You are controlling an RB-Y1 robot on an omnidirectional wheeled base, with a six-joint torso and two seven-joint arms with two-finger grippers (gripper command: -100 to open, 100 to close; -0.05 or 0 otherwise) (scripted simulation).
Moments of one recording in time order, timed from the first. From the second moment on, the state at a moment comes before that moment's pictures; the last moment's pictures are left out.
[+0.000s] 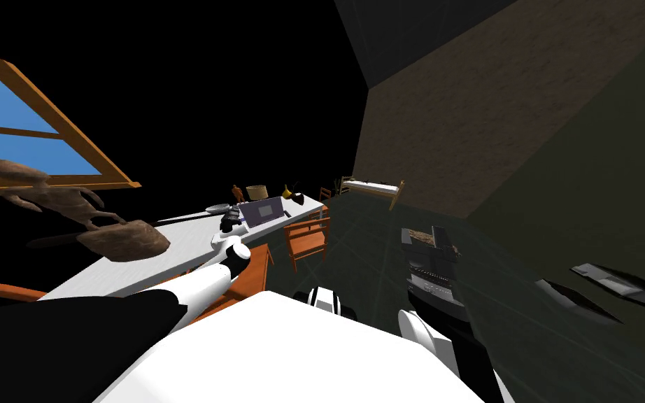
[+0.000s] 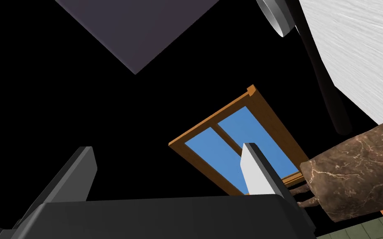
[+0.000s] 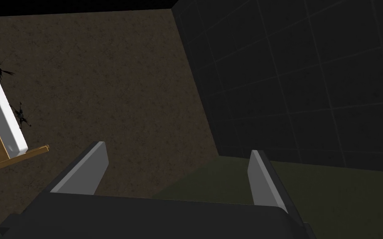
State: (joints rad) left arm -0.57 0.53 1.21 -0.77 -0.27 -0.22 -0.76; right arm 0.51 -0.02 -0.04 -2.31 -0.05 -0.48 -0.12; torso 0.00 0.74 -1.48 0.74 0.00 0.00
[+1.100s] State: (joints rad) left arm -0.65 0.63 1.32 -0.62 -0.27 -0.17 -0.81; right arm 0.51 -0.02 -0.04 -2.31 -0.05 -0.48 -0.12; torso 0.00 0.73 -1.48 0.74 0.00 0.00
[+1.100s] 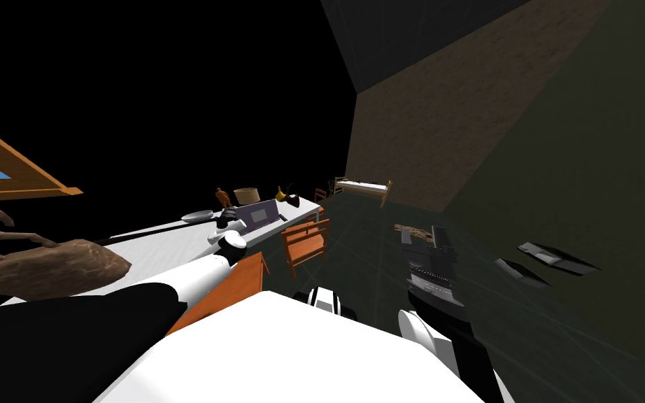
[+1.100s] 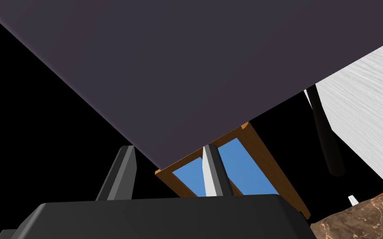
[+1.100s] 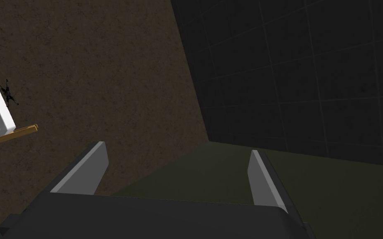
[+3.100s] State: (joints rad) left arm -0.21 0.76 1.19 -0.77 0.18 0.03 -0.72; right arm 0.51 -0.02 -0.04 -2.31 -0.05 -0.48 -0.12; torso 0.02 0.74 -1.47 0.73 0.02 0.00
